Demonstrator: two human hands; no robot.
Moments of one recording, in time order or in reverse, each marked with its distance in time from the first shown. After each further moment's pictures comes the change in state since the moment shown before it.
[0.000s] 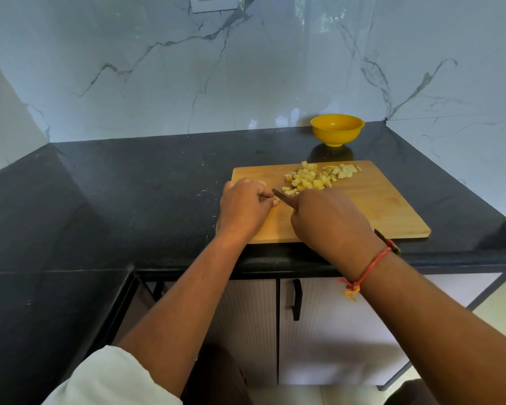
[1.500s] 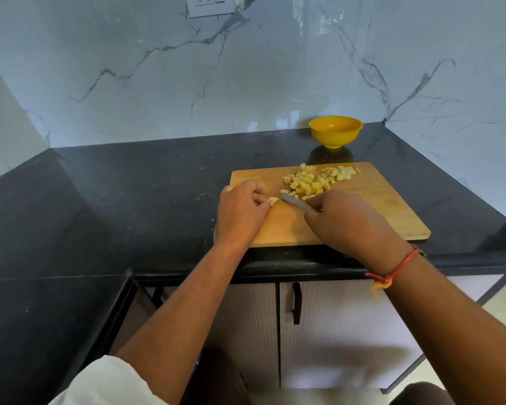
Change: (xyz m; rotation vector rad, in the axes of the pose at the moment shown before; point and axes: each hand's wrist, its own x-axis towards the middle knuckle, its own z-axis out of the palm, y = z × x) left_hand -0.001 -0.007 0.006 -0.123 0.108 -0.005; right_hand -0.007 0.025 -0.011 0.210 -0.061 0.095
